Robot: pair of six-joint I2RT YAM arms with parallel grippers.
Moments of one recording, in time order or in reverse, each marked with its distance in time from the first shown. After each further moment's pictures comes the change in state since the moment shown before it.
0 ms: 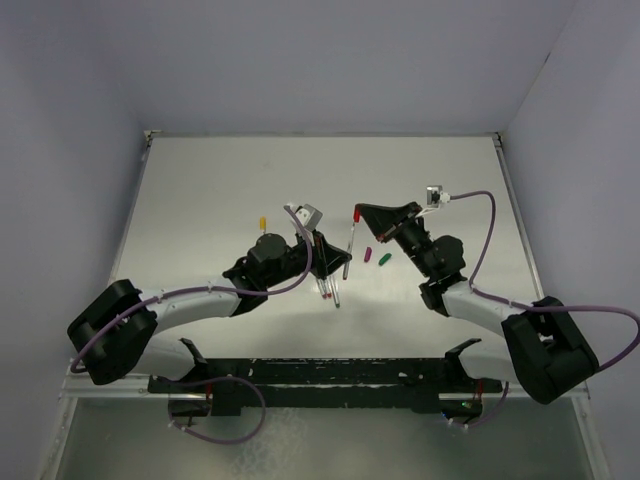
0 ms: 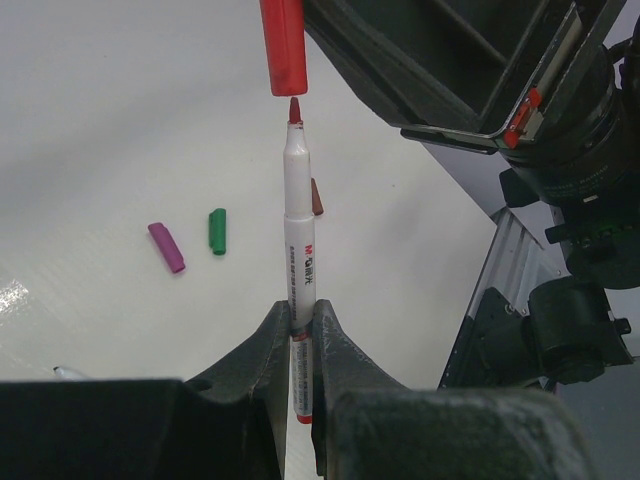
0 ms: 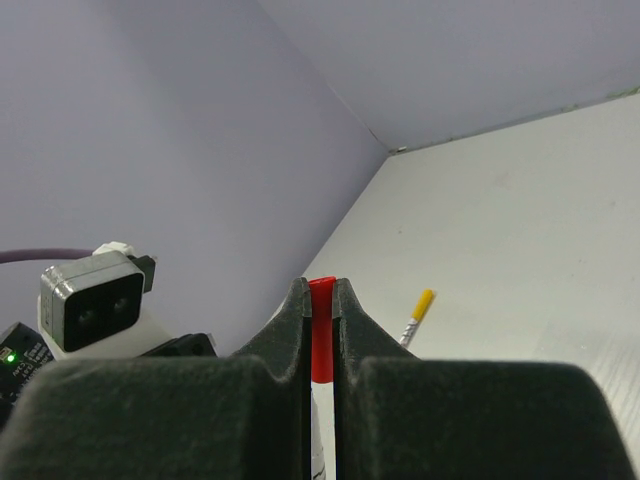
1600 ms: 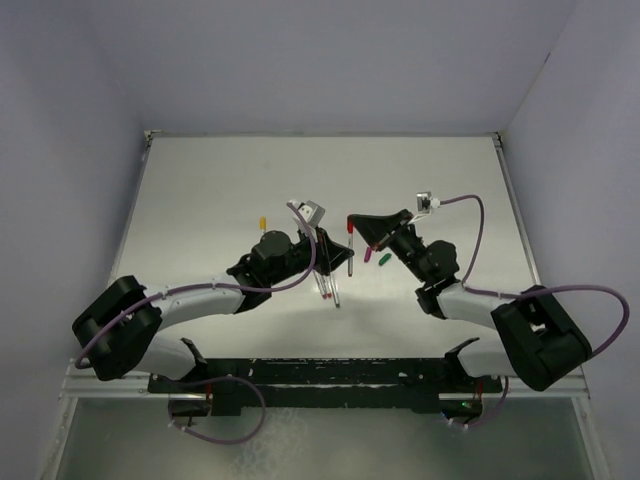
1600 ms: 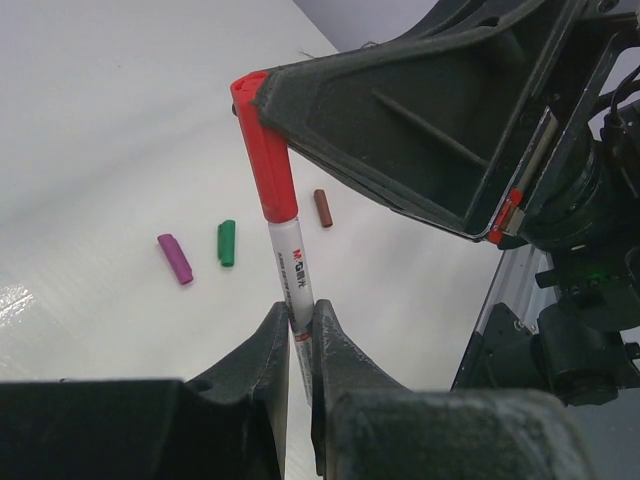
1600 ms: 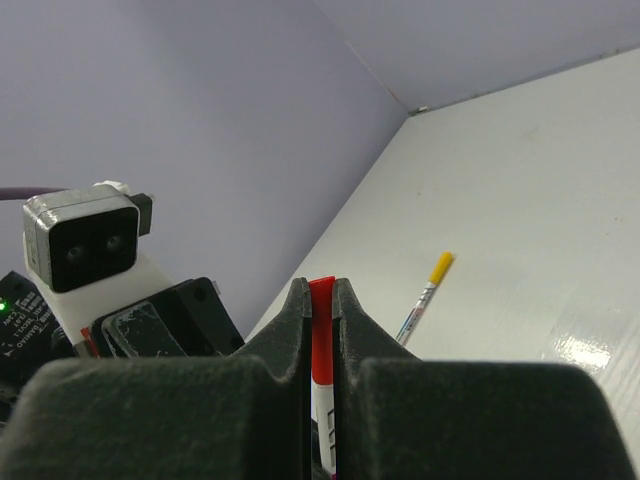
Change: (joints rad) left arm -0.005 0.031 0.036 -0.002 -0.035 -0.001; right arm 0.042 0.071 -0.040 0.080 -0.048 0.027
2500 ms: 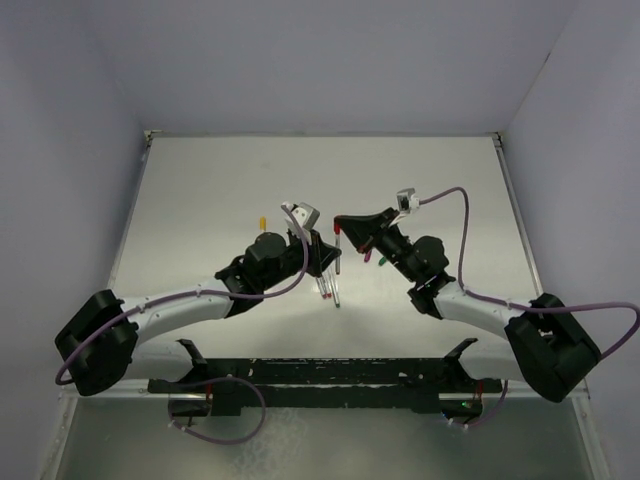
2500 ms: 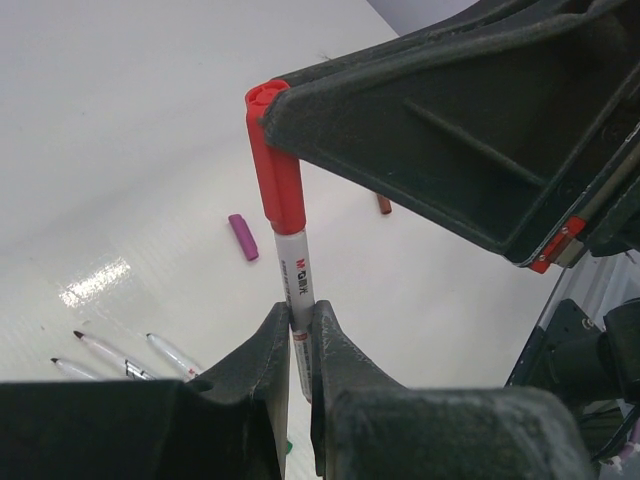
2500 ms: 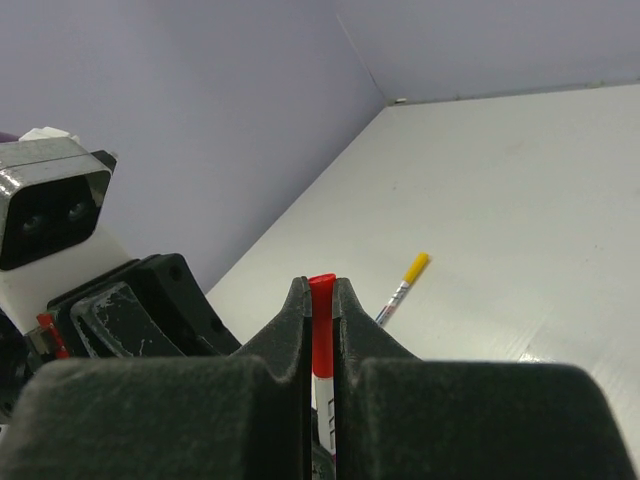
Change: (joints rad) left arm -0.006 -0.117 0.000 -0.171 -0.135 0.099; right arm 0.130 -0.065 0.083 -0.209 0.069 -0.251
